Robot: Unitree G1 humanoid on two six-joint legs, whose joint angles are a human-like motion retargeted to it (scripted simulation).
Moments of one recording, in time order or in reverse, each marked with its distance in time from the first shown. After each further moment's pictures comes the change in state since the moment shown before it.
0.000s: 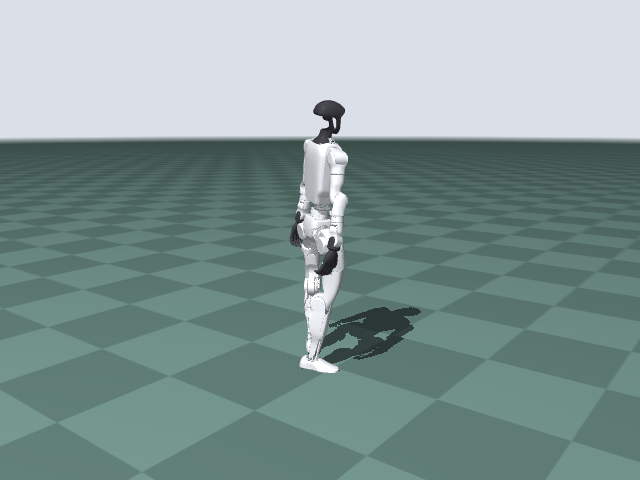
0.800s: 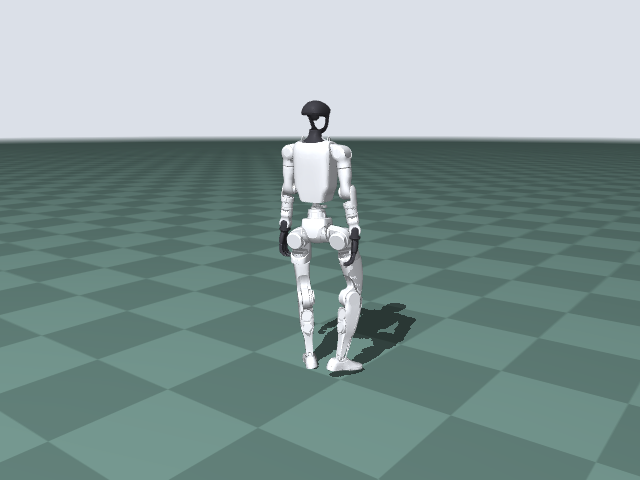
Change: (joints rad) left arm -0.033 0.013 0.009 -0.067 0.042 0.043 -0.054; right arm -0.064 0.127 0.179 -0.079 -0.028 -0.045 0.013; waist -0.050 0.067 -0.037; left_leg 0.021 -0.080 -0.434 -0.129 0.027 0.101; right_leg -0.216 -0.030 0.262 0.432 -0.017 0.056
